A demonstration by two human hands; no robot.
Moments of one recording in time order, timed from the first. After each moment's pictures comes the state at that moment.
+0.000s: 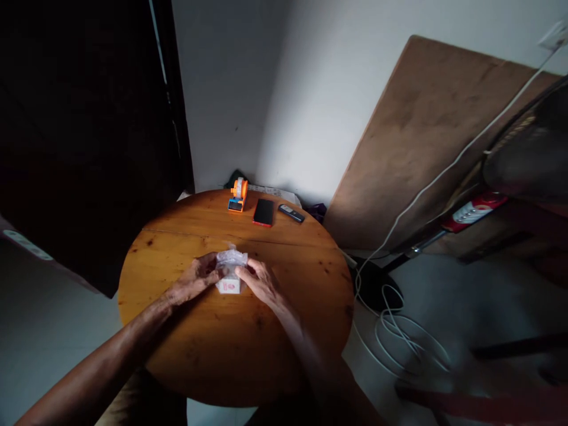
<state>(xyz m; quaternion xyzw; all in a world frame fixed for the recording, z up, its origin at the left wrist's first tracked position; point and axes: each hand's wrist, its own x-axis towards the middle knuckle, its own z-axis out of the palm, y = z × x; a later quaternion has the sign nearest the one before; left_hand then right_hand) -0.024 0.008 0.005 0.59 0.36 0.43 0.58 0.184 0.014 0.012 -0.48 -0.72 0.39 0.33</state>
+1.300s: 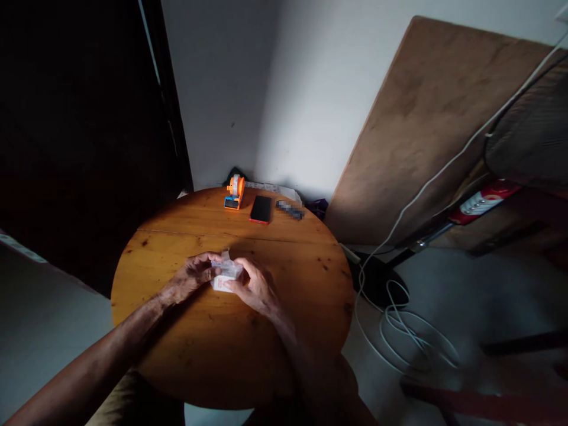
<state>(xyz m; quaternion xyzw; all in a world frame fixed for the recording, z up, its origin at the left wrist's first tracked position) -0.020 0.009 -0.004 0.54 0.35 0.45 0.61 0.184 -0.007 0.010 -0.48 -0.76 0.27 0.35</state>
